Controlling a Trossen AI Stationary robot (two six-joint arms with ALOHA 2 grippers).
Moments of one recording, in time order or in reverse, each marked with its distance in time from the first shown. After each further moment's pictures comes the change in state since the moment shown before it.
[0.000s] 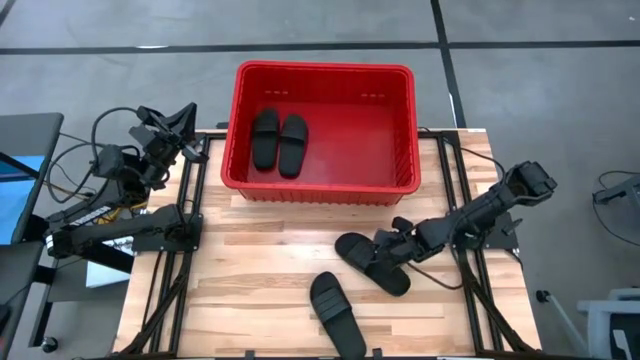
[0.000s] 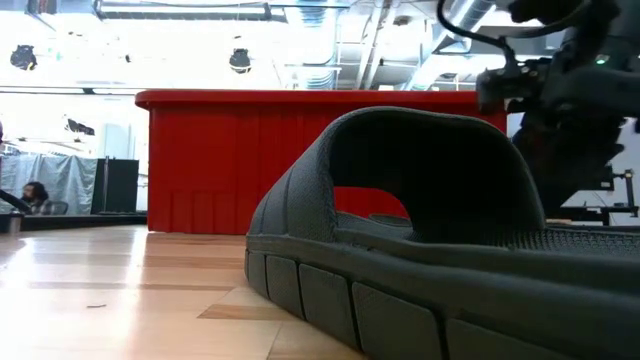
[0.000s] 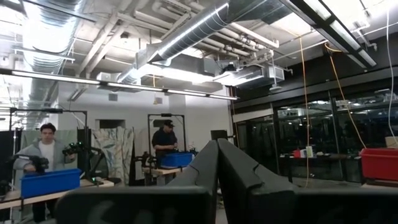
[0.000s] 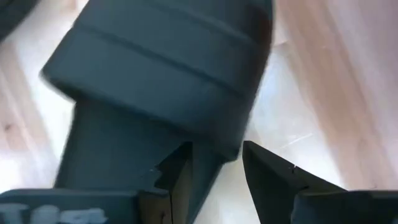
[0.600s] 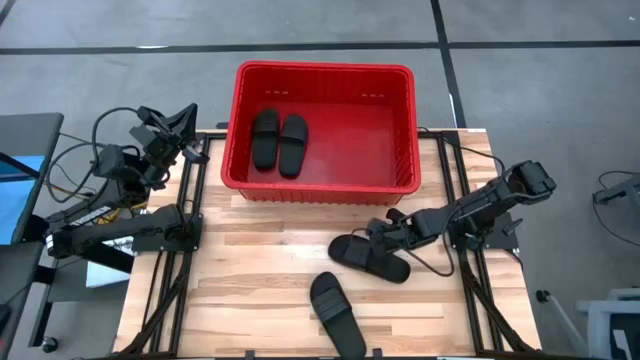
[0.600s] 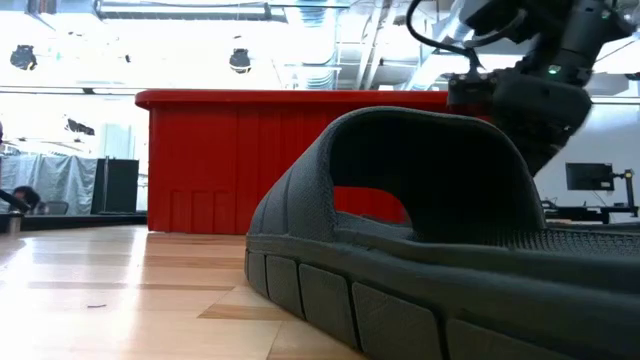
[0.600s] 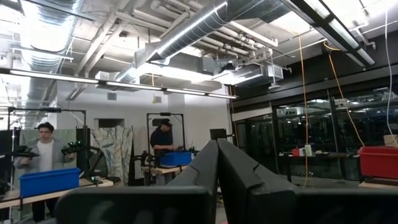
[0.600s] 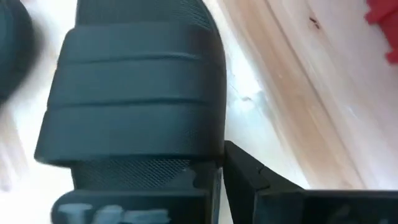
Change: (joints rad) left arm 0.000 0.000 0.000 -0.006 0.003 -0.002; right arm -0.116 -0.001 0.000 0.087 -0.010 -0.047
